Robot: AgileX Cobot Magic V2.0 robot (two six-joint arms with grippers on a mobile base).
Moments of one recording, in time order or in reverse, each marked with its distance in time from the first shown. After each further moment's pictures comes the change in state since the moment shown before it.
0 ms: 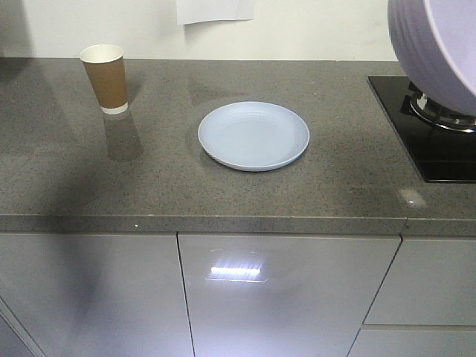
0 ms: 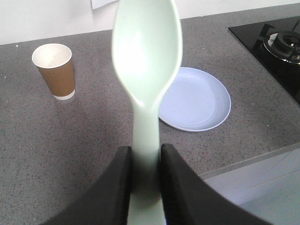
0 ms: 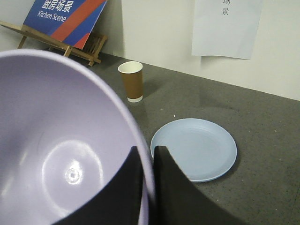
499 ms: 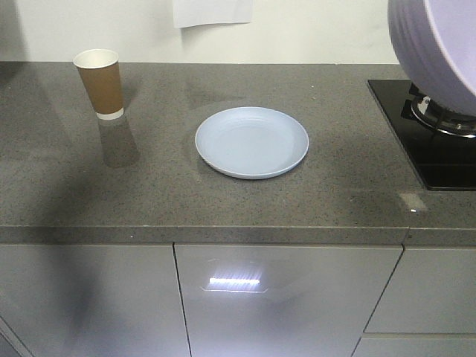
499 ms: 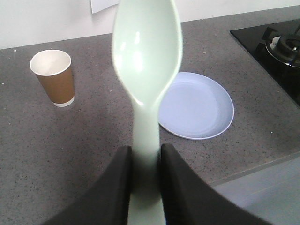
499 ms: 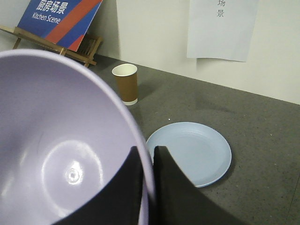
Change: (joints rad) left arm 0.000 0.000 0.000 0.000 0.000 0.000; right arm 0.000 0.000 0.000 0.000 0.000 0.000
